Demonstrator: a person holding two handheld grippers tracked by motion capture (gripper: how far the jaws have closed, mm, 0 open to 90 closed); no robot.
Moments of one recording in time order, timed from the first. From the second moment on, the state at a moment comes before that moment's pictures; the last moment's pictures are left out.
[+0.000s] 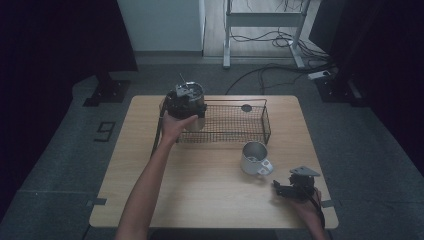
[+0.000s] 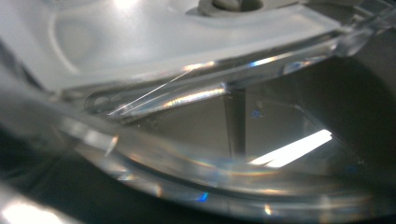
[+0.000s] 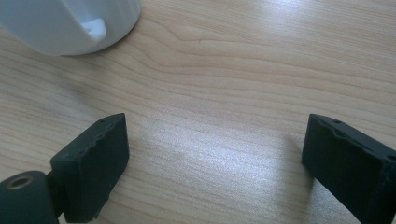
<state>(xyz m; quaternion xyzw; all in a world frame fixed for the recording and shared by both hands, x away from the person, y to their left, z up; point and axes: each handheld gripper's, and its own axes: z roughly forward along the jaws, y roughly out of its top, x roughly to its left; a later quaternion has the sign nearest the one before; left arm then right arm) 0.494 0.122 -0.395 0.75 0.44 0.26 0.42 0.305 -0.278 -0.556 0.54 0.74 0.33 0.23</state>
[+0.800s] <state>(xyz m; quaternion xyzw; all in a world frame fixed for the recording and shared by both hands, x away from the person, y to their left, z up) 0.517 0.112 -0.405 0.75 0.45 0.25 0.42 0.305 -0.278 -0.556 0.54 0.74 0.33 0.23</state>
